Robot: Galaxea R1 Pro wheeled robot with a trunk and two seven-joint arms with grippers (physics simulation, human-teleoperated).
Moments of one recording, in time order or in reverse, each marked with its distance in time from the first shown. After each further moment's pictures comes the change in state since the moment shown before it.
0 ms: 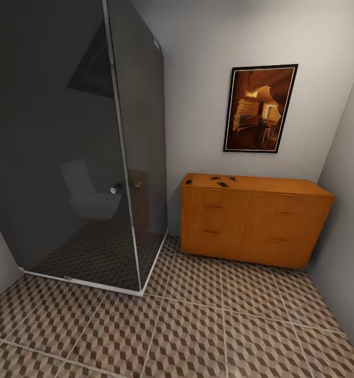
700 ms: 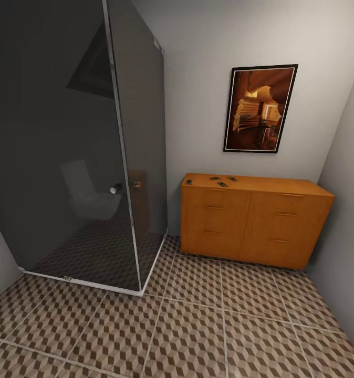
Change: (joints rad) left arm 0.010 -0.026 0.002 -0.017 0.006 0.010 -0.004; right arm -0.055 -0.005 -0.001 -0.061 -0.004 -0.069 0.002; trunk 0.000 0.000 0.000
